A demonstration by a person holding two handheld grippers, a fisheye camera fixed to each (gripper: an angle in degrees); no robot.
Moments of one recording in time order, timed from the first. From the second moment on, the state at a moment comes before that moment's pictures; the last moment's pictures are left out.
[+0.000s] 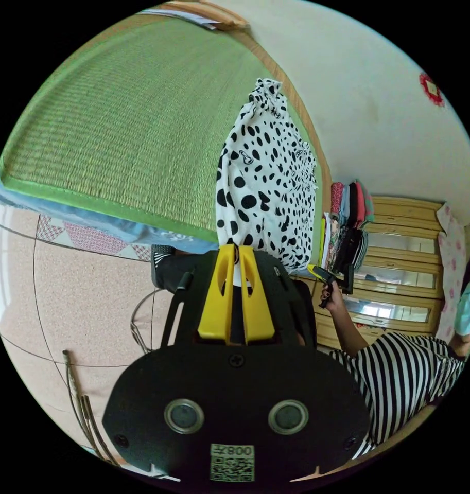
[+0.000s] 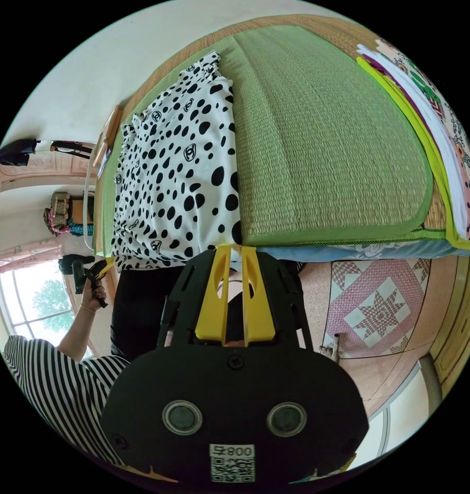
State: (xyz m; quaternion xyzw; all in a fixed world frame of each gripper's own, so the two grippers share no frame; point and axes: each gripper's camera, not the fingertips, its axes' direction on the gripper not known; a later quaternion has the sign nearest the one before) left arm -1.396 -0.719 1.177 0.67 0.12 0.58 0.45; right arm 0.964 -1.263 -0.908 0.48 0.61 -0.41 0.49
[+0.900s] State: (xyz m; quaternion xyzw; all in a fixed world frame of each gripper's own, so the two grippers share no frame) left arm -1.417 -0.784 1.154 0.55 0.18 0.71 0.40; right arm 0.972 -1.260 -0.961 0.45 0.59 -0.43 0.52
